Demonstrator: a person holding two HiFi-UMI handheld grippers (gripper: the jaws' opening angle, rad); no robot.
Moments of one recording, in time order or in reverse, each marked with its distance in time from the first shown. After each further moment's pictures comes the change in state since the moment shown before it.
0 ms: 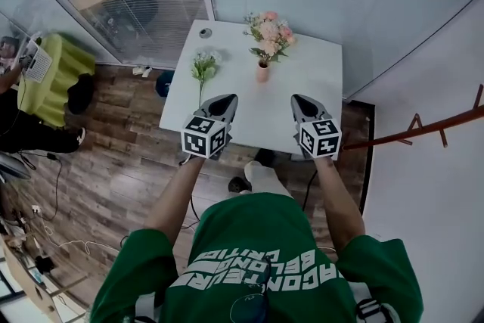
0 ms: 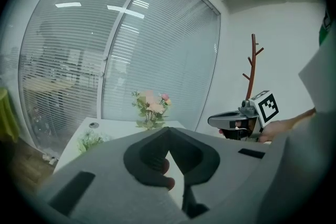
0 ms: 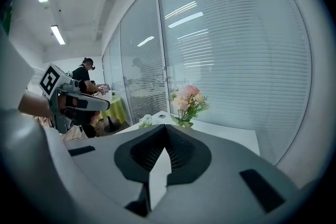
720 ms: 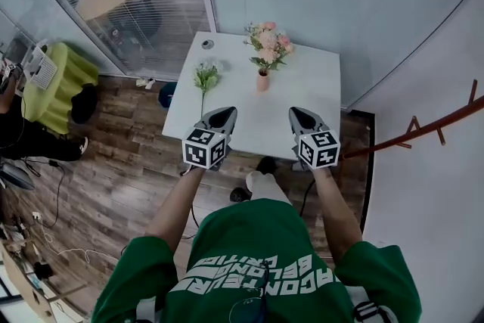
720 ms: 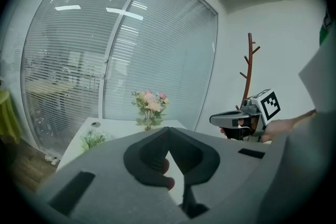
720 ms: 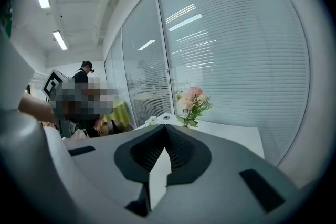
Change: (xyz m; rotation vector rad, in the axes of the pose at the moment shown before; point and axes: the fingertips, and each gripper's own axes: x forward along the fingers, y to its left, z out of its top) left arm -0.021 -0.015 -0.009 0.016 -0.006 0.011; right arm -0.025 0.019 -0.005 0.024 -0.031 0.033
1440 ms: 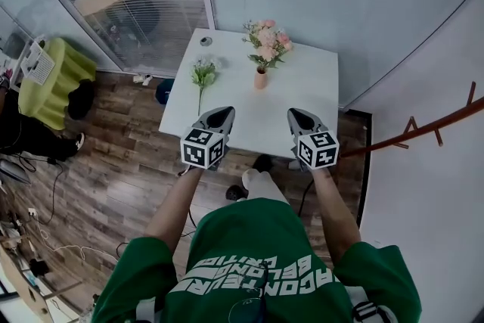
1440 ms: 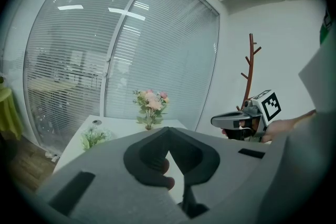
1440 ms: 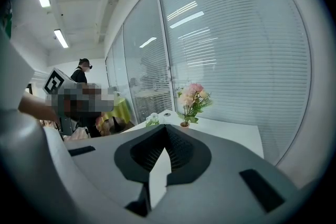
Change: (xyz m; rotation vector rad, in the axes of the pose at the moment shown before) left arm -0.001 -0.001 -0.007 -0.018 -0.005 0.013; right arm -0.003 -0.001 -0.010 -0.010 0.029 0.010
